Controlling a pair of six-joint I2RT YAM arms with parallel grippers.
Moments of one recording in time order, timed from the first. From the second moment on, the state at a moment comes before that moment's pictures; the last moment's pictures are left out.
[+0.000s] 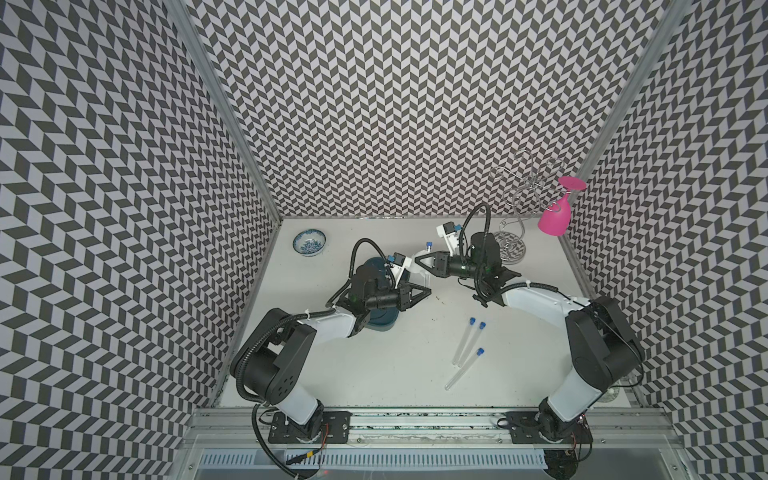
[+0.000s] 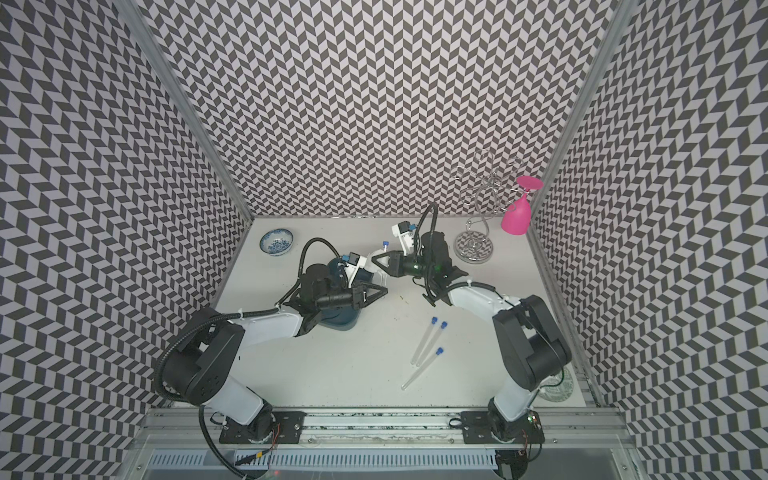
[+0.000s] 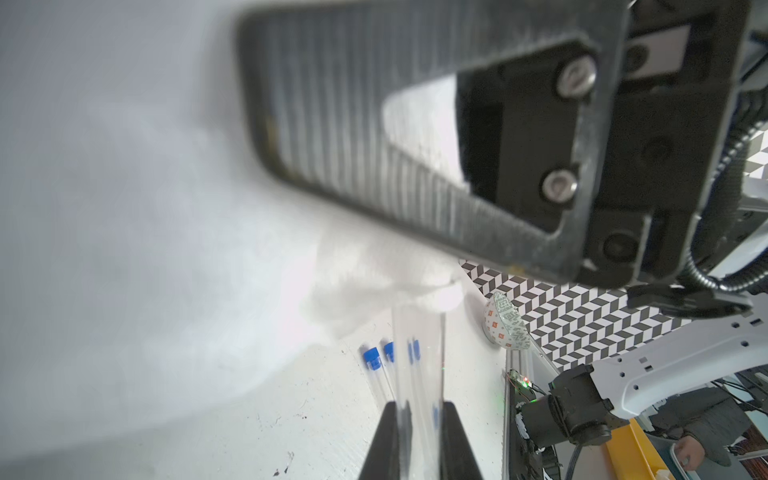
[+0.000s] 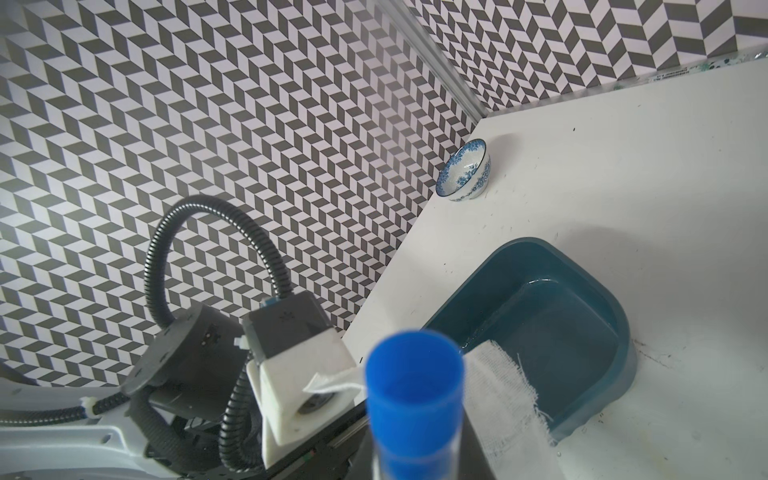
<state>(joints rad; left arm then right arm) -0.52 1.59 0.69 0.67 0.80 -0.57 0.47 1.69 1.07 0.37 -0.71 0.62</state>
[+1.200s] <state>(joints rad) -0.53 1.58 0.69 0.68 0.80 -0.58 0.46 1.72 1.15 0.39 -0.72 0.64</state>
